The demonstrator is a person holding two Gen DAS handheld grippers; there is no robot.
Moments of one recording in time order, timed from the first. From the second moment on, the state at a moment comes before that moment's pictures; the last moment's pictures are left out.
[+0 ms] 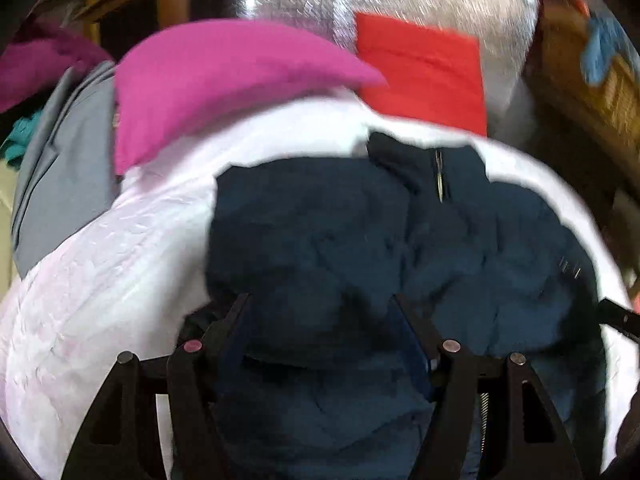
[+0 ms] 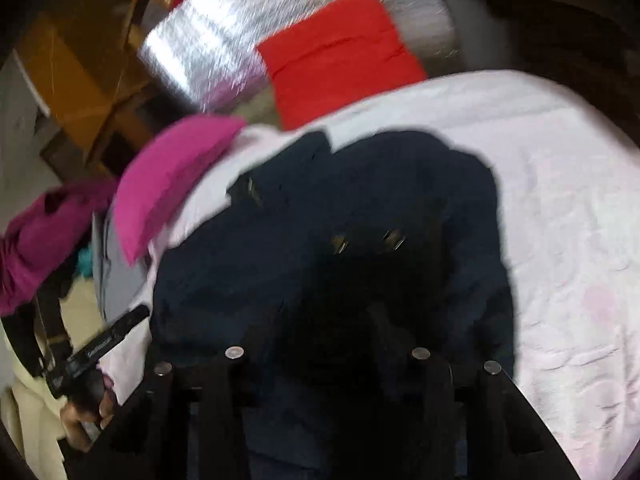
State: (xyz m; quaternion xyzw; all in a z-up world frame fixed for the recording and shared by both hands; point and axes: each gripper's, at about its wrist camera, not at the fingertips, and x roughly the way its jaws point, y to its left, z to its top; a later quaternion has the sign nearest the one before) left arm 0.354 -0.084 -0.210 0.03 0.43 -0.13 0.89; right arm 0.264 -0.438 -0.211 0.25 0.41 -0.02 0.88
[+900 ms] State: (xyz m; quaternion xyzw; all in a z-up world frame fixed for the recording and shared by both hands) left arm 0.235 0.065 -0.200 -0.06 0.47 -0.08 0.88; right arm 0.154 -0.508 -0.222 0.36 0.41 -0.06 0.84
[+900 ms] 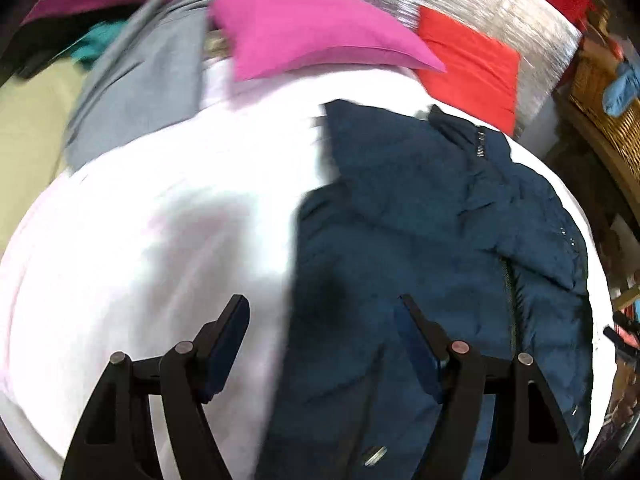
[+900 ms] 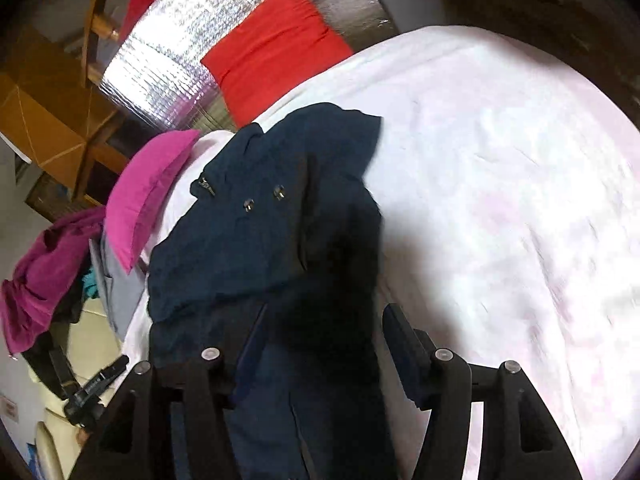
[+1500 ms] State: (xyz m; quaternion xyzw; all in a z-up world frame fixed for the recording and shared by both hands) left arm 0.134 0.133 -0.253 -0.19 0.55 -0.12 0.80; right arm 0.047 -0.482 -0.267 0.46 0.41 -0.02 0.78
